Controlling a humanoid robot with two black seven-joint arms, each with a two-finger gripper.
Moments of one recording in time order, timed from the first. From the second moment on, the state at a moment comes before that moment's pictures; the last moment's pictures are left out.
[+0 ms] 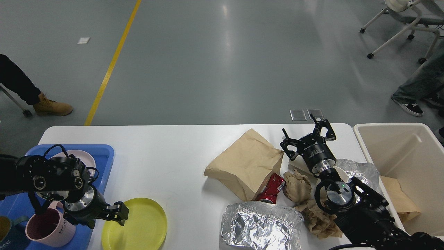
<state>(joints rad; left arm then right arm) -1.29 0.53 0.85 -1.18 0.42 -0.47 0.21 0.54 -0.02 1.01 0.42 0.02 0.56 0.21</state>
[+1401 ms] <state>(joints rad) -1.21 0.54 0.80 -1.17 0.44 -0.43 0.24 0.54 -0.02 1.01 0.42 0.02 0.56 0.21</state>
